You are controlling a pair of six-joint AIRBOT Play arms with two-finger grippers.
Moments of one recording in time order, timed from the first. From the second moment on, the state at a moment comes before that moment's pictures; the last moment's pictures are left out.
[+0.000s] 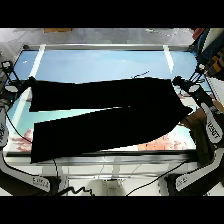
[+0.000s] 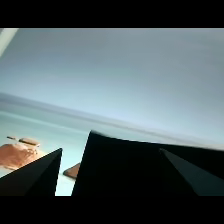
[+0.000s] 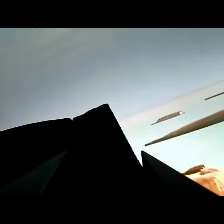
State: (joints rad) left arm 0.36 -1.76 1.42 0.83 -0.17 -0.74; right arm -0.26 -1.79 1.37 -0.97 0.17 1.18
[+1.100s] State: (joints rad) left arm 0.39 -1.28 1.42 0.89 -0.97 -0.89; right arm -0.55 -1.27 1.32 -1.22 1.24 1.25
